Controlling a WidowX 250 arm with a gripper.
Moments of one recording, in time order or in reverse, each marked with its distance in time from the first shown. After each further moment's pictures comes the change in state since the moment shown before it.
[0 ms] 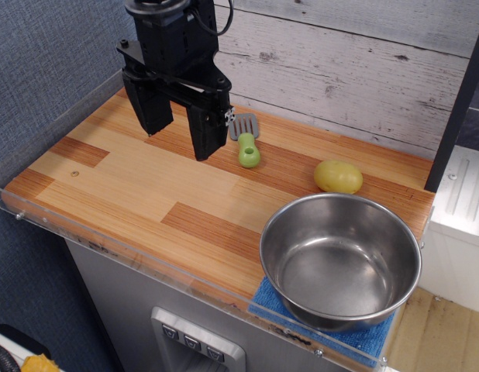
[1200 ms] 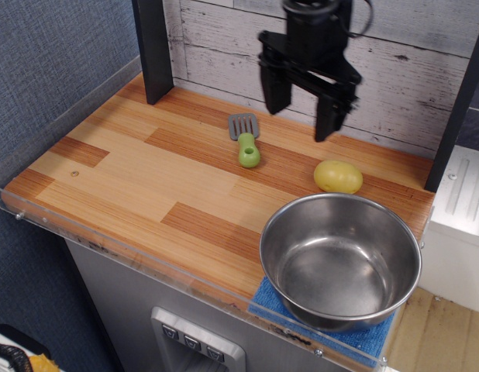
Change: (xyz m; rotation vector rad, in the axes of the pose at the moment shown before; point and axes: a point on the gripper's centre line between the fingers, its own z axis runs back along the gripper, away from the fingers) arm 0.103 -0.048 -0.042 0.026 -0.016 -0.143
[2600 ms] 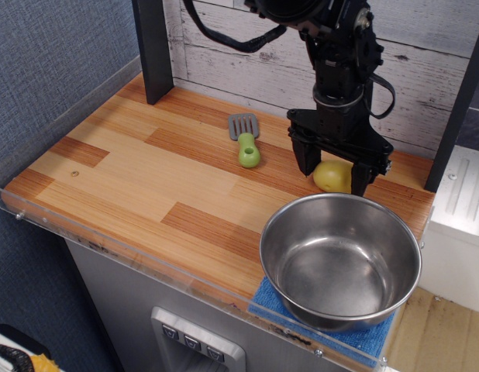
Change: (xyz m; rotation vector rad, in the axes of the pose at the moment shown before) arm 0.015 -0.023 -0.069 -0.037 -0.103 0.160
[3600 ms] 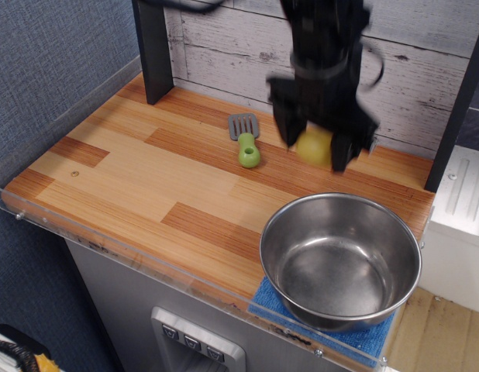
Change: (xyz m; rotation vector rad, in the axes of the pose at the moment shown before) arm -0.017 -0.003 0.073 0.048 -0.107 -0.089
